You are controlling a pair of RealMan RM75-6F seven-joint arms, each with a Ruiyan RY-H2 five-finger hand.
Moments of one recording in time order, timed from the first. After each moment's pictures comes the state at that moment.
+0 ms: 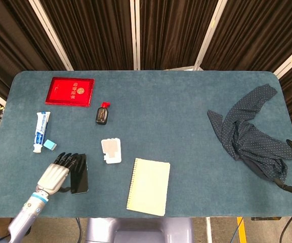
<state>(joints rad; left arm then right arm) -0.32 -1.48 0.04 -1.37 1.53 1.09 0.20 0.04 -0.96 0.09 -1.64 -1.51 1.53 0.18</state>
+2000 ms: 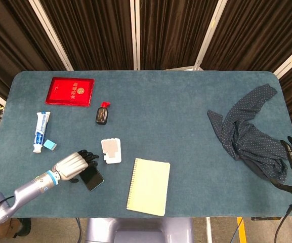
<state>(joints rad) -0.68 -1.40 0.17 -1.20 1.82 0.93 -0.13 0.07 -0.98 0.09 -1.66 -1.46 1.46 0.11</state>
